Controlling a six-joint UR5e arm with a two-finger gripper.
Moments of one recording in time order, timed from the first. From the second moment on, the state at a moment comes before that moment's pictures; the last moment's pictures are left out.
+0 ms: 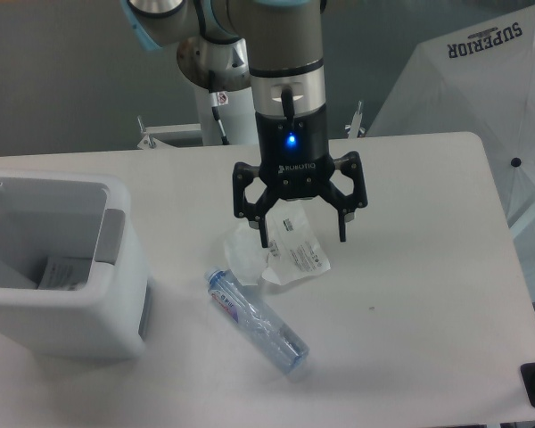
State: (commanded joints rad) arm 2.43 -1.73 -1.51 -0.90 1.48 0.42
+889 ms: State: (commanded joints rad) arm 2.36 -1.93 -1.54 -0.87 1.57 0.24
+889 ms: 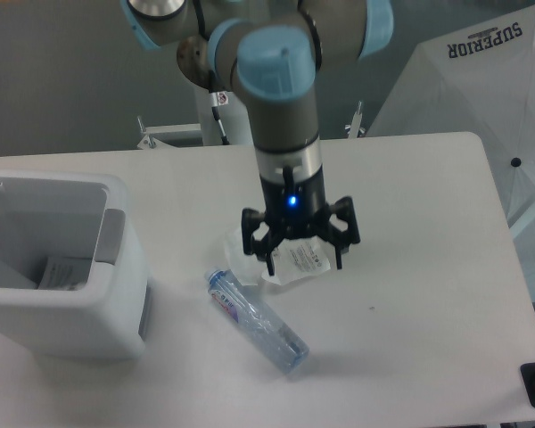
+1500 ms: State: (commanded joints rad) arm 2.37 -2.13 -1.49 -0.88 1.58 -0.08
